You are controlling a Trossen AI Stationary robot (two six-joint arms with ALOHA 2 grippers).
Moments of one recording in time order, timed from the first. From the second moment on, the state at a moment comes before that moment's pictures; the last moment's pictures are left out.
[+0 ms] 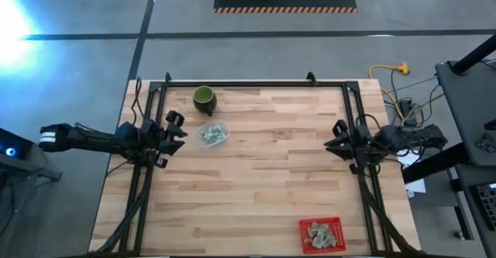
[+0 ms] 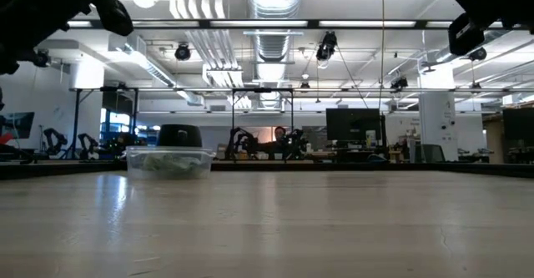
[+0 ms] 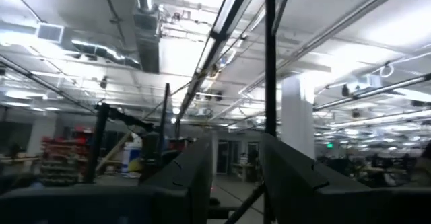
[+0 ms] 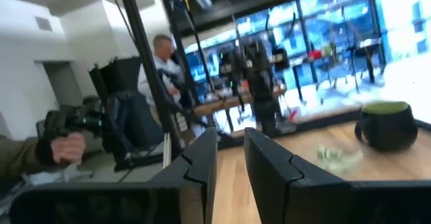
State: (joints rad) left arm 0.05 0.60 0.01 1.23 0.20 -0.21; right arm 0.24 0.00 0.11 0.11 0.12 0.29
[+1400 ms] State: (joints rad) left arm 0.05 0.07 0.01 0.48 0.20 -0.09; right arm 0.18 0.00 0.01 0.26 0.14 0.30
